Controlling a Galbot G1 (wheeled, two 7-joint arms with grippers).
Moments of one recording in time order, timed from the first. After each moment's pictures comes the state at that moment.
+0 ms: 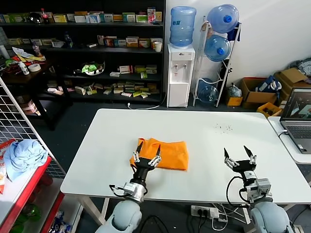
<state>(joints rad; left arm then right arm) 1.09 -1.35 -0.03 -1.50 -0.18 -0.36 -0.20 -1.35 1.18 0.63 1.79 0.24 -0.05 -0.03</state>
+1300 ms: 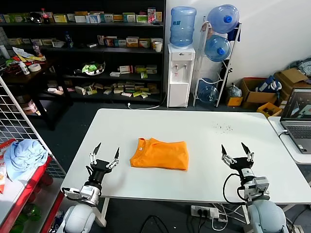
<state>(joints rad) 1.27 -1.20 -0.37 -1.66 -0.05 -0.25 -0.08 -1.32 1.31 0.70 1.80 0.15 -0.07 -0.13</state>
